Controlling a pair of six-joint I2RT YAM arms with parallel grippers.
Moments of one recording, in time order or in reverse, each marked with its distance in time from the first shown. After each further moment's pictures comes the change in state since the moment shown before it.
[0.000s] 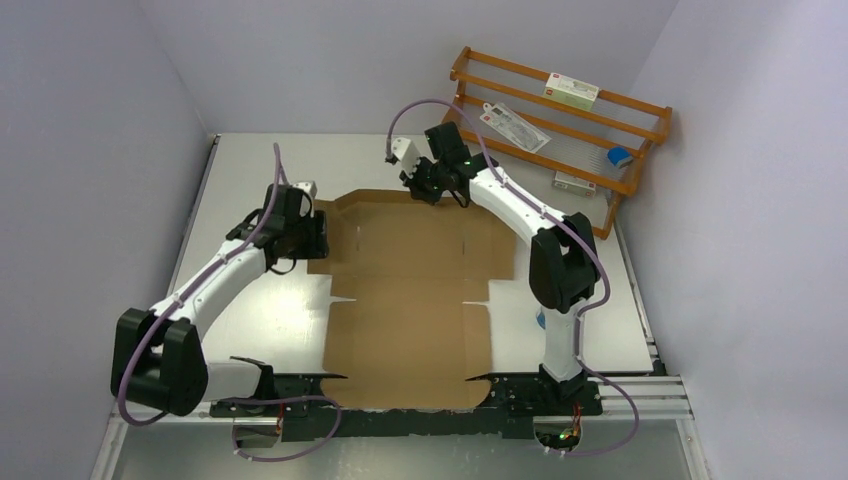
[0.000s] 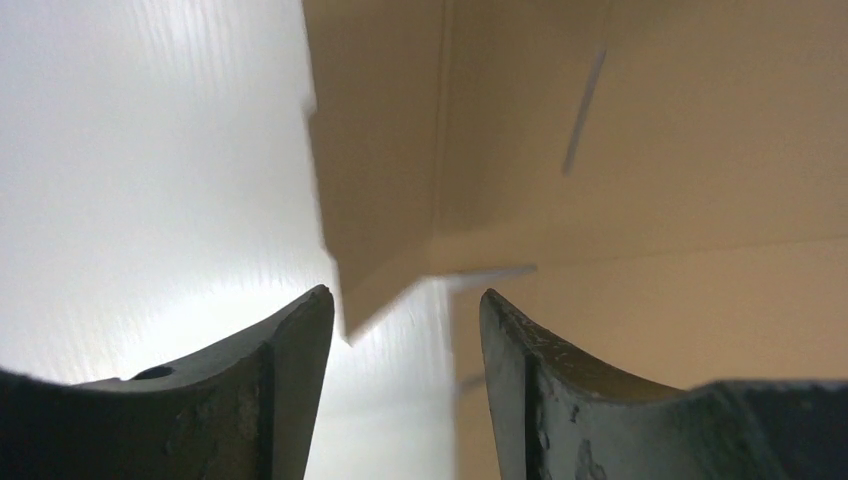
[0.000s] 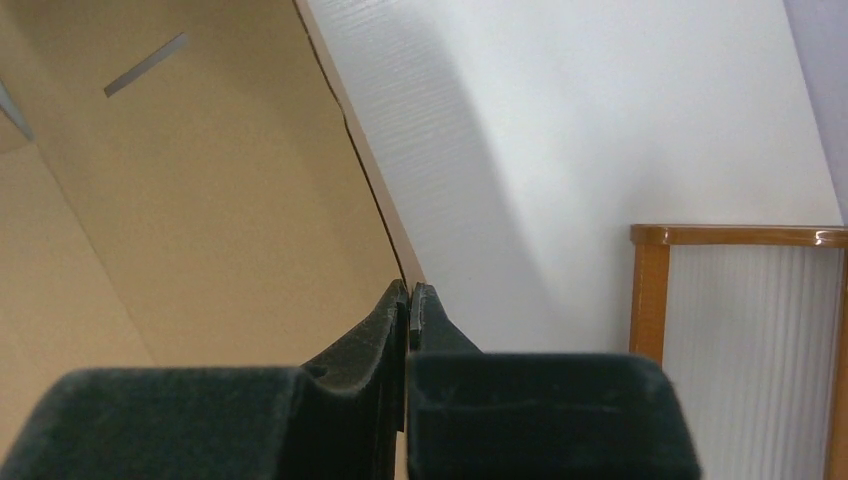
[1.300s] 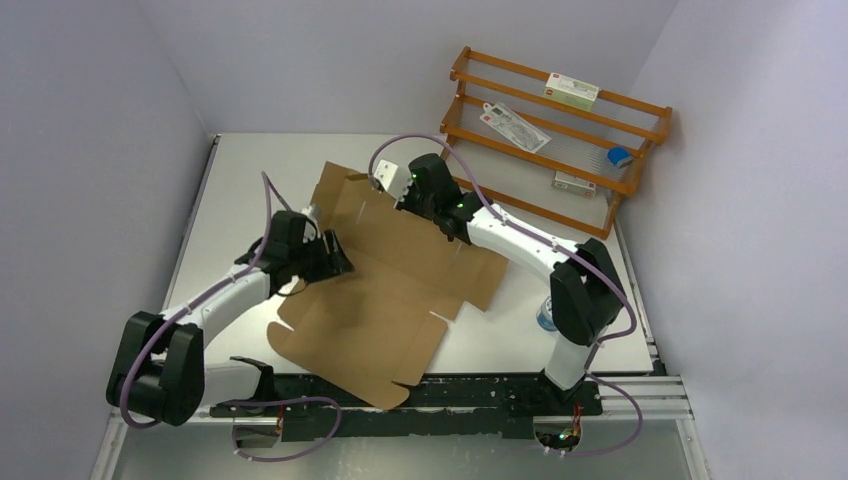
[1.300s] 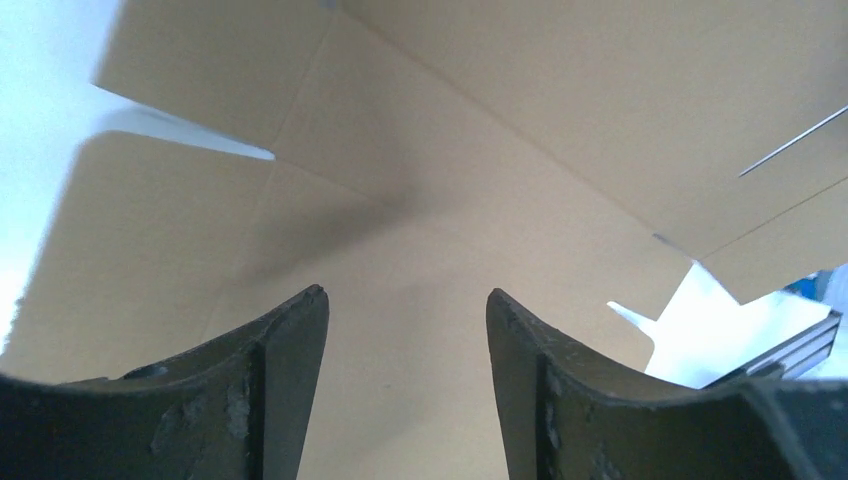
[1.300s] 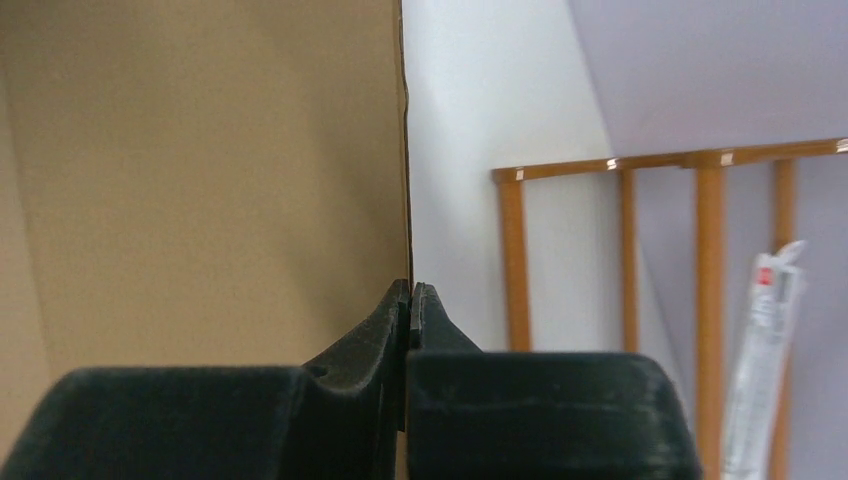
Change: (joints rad) left arm -0.028 -0.063 -0.331 0.289 0.285 -0.333; right arm 0.181 -0.234 -0.336 0.285 0.491 -0.066
